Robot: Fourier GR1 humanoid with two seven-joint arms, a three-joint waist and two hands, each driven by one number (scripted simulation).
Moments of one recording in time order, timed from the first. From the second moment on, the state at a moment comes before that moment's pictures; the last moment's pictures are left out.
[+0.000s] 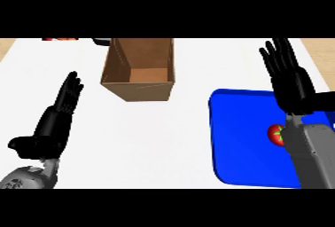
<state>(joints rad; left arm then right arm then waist) -0.14 0.46 -0.29 -1.64 0.23 0.37 -0.04 -0.42 -0.29 -0.02 -1.34 -0.40 0.04 -0.19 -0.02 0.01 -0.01</state>
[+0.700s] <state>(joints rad) -0.15 0.49 -0.37 -1.65 0.21 0.25 -0.01 -0.06 -0.53 0.07 -1.22 0.16 -0.43 -0.06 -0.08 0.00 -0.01</state>
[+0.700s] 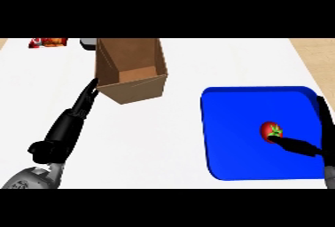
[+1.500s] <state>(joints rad) -0.19 0.47 -0.40 -1.61 0.21 0.20 0.04 0.11 -0.74 0.30 -1.84 0.57 -0.23 0.72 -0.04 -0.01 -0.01</state>
